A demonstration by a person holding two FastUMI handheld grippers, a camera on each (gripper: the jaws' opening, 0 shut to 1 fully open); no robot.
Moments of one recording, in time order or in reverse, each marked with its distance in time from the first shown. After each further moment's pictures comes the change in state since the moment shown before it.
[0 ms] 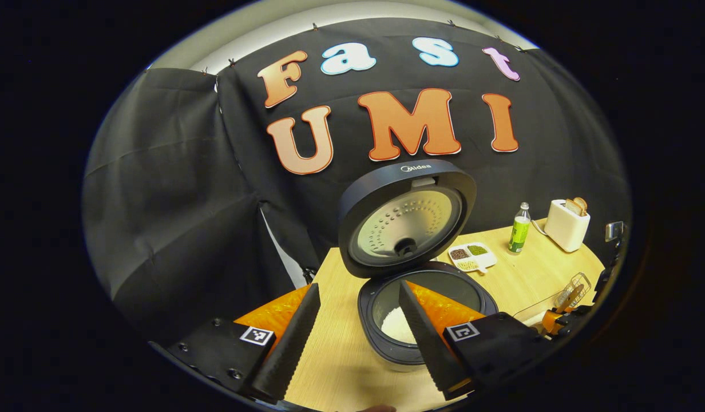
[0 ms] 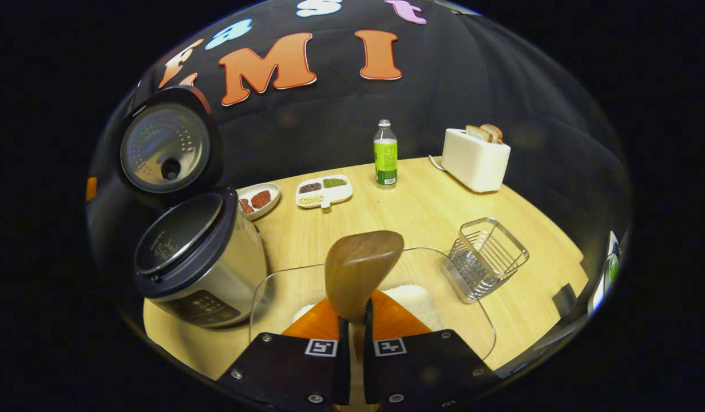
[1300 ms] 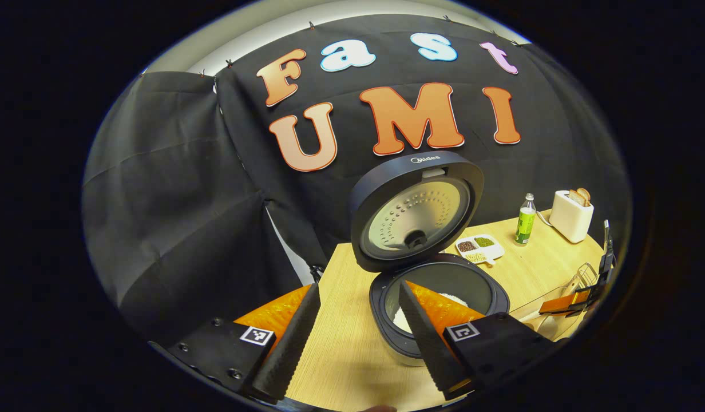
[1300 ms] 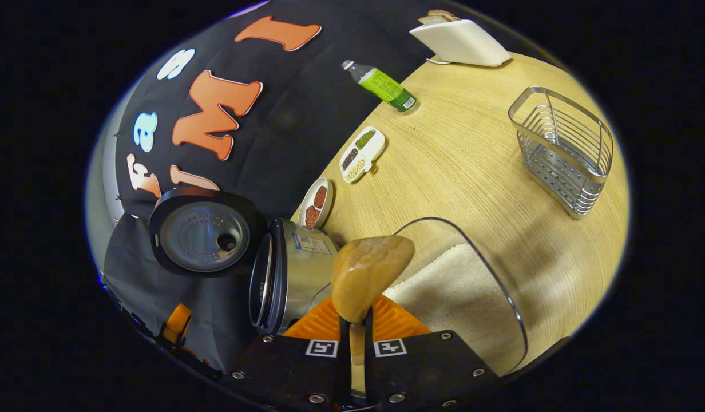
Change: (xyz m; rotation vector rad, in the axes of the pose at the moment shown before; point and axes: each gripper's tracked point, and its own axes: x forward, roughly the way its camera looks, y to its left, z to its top) left arm -0.003 0.013 -0.003 0.034 0.023 0.016; right arm 0.009 0.025 -0.010 0.585 0.297 0.485
